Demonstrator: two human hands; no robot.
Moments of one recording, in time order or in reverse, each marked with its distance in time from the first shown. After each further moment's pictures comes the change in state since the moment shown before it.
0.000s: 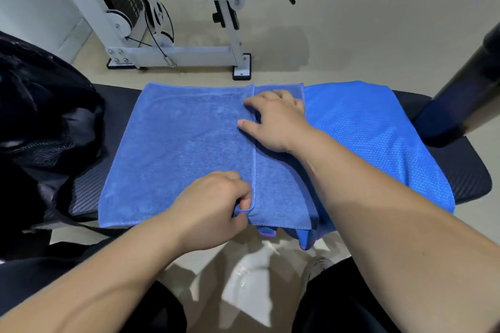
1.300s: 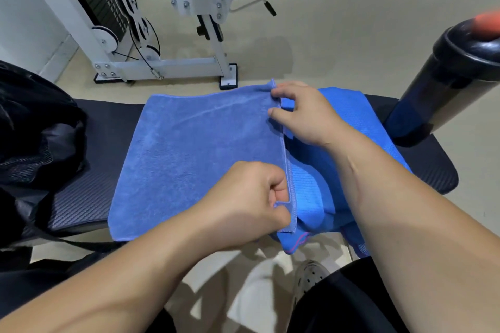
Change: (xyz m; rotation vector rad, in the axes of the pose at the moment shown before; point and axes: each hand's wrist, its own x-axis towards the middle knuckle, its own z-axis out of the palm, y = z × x) left_hand 0.034 0.086 -0.019 -0.402 0.024 -0.083; right_hand -0.026 0.065 -0.049 0.368 0.193 0.072
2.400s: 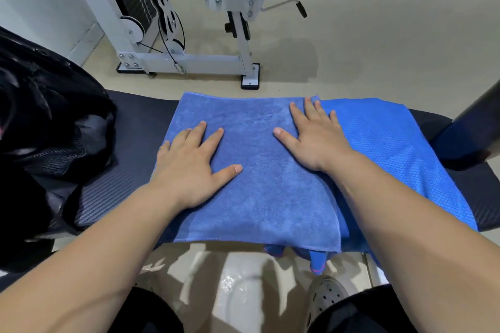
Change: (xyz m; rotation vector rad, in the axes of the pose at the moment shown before) left_hand 0.015 -0.142 -0.065 0.636 0.173 -0.390; right_hand 0.013 -0.001 0.059 -0.540 -0.244 0.077
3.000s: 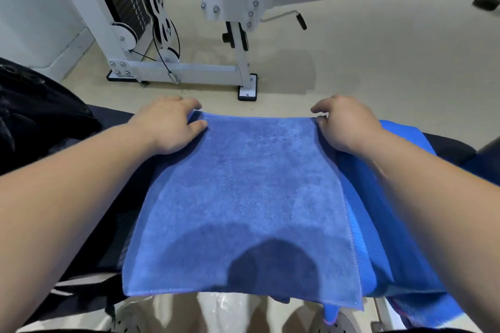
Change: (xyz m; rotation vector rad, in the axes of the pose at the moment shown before) left_hand 0.122 -0.055 -0.053 -0.046 0.043 0.034; right_hand 0.067 0.033 -0.045 0.069 0.159 0.071
